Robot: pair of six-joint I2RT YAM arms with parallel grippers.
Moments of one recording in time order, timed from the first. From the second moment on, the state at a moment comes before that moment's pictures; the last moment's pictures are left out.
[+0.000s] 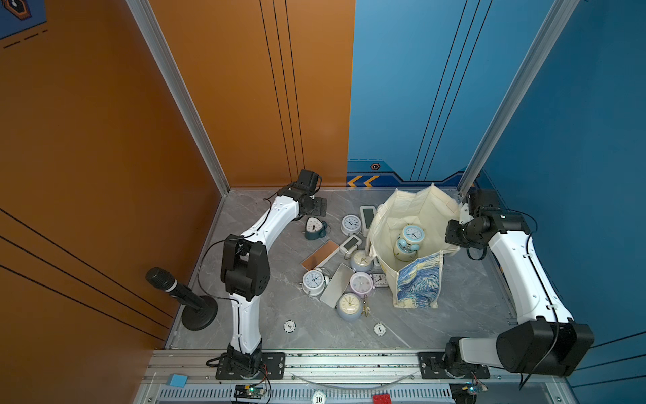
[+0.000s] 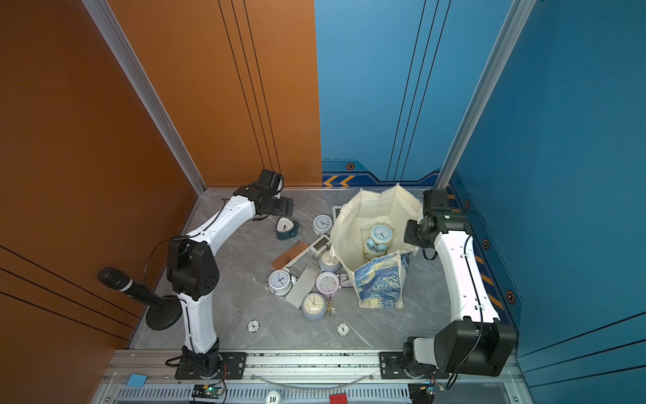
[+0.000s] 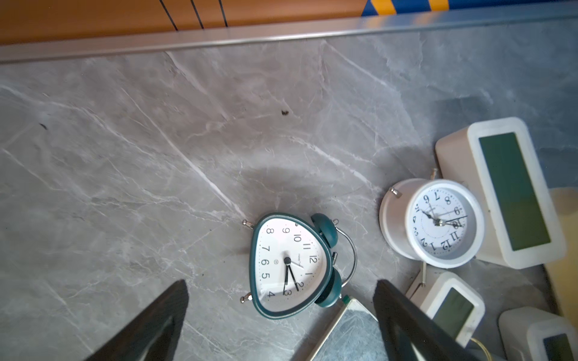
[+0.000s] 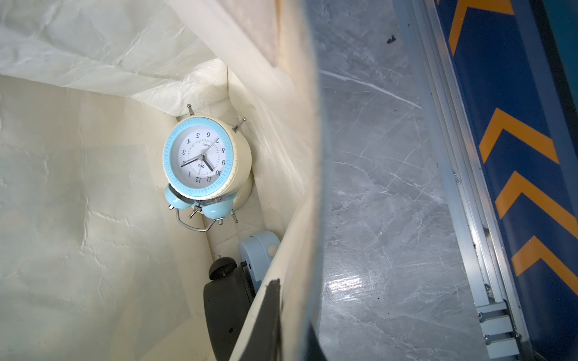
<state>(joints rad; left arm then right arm) -0.36 2.04 1.85 -0.78 -0.12 -0.25 -0.07 1.35 1.39 -1.11 -0.02 0.21</state>
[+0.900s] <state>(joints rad) -0.36 2.28 1.99 -0.90 -0.07 -0.28 -0.07 1.35 1.38 -1.11 -0.02 0.21</state>
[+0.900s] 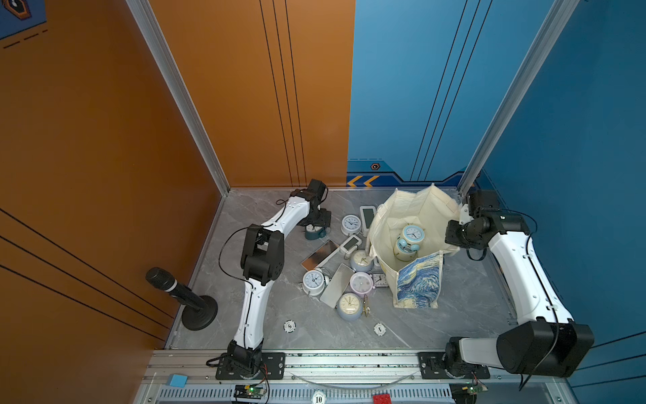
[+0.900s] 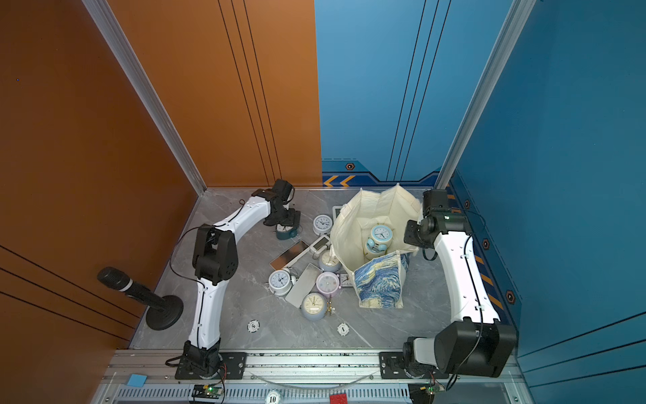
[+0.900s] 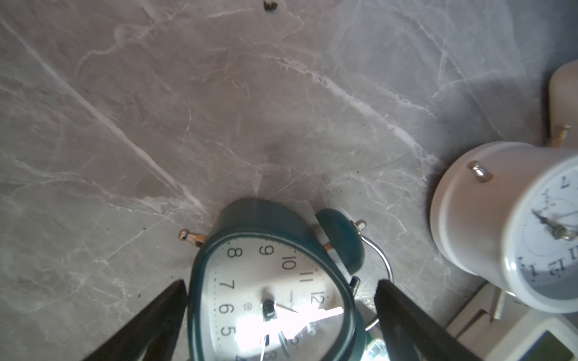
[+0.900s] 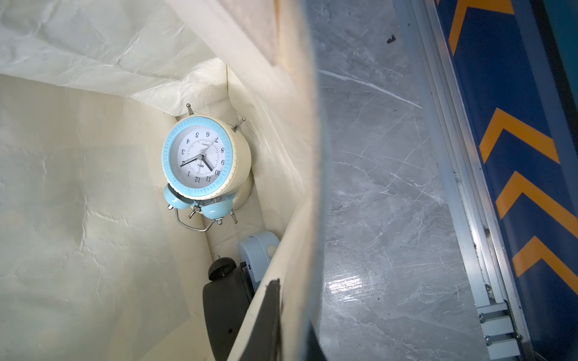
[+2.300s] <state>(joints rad) -0.36 2.31 2.02 -0.96 -0.05 -0.29 -0.07 1.34 1.37 -1.11 -0.02 0.21</state>
